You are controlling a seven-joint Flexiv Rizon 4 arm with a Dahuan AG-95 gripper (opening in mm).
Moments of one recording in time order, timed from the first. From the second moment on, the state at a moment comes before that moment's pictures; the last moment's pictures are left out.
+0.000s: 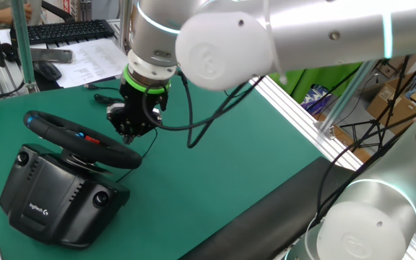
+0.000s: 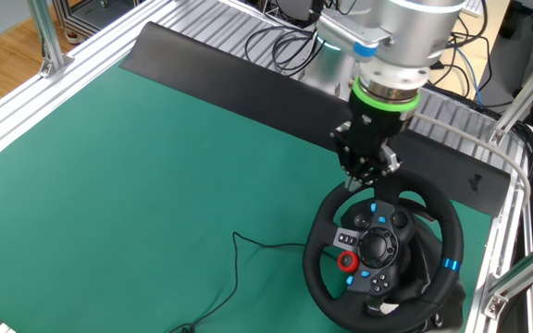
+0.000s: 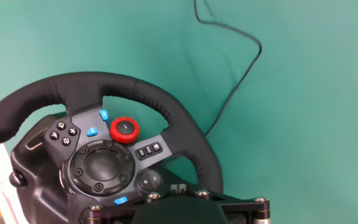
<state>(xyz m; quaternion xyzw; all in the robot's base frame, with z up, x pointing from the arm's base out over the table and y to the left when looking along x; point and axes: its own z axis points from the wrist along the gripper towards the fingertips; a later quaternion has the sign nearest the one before) 0.454 0.209 0.200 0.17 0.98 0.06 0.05</state>
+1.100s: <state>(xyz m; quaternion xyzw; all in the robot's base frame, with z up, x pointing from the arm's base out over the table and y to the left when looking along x) 0.463 0.159 0.176 0.10 0.99 0.05 0.06</state>
